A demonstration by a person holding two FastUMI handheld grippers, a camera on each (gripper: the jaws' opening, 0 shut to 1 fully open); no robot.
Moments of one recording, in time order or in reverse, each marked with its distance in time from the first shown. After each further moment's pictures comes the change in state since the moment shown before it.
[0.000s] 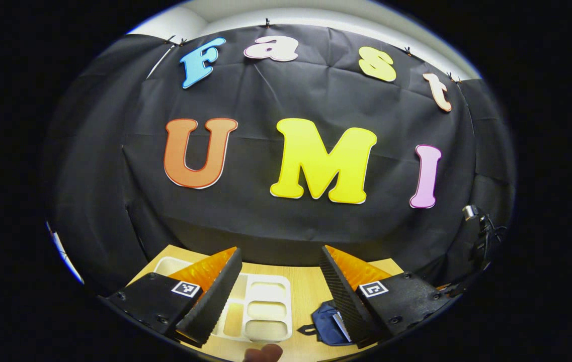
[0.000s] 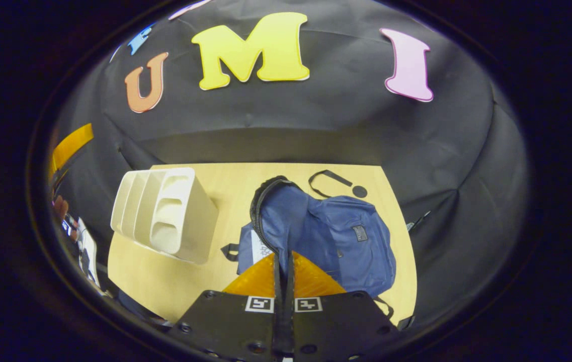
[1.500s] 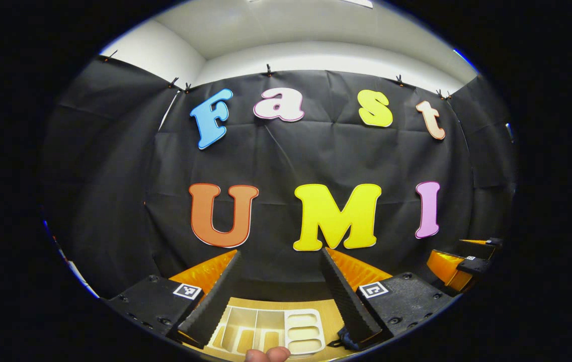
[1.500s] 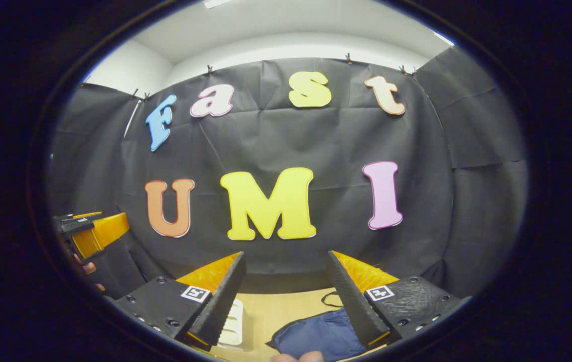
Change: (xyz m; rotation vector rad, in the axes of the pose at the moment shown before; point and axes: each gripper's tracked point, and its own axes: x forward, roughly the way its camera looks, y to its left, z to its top) left arm -0.068 0.065 0.120 0.090 -0.281 0.072; right arm -0.191 0.092 0.148 0.117 -0.884 -0.050
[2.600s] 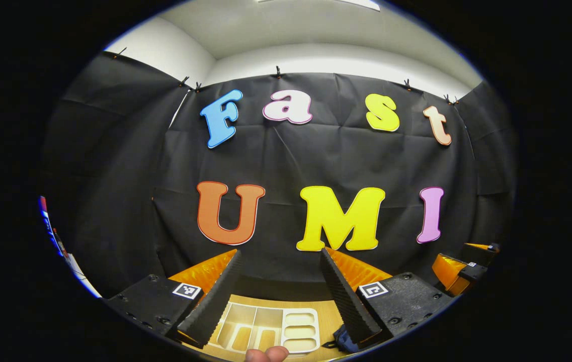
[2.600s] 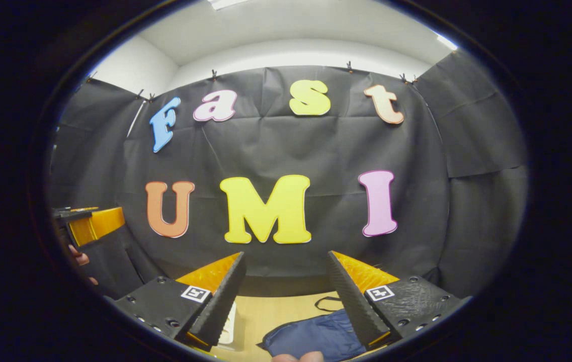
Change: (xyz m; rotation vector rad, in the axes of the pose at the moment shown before) left arm -0.019 -0.004 -0.001 -0.029 0.001 0.035; right arm -0.018 -0.003 -0.002 -0.036 -0.039 0.009
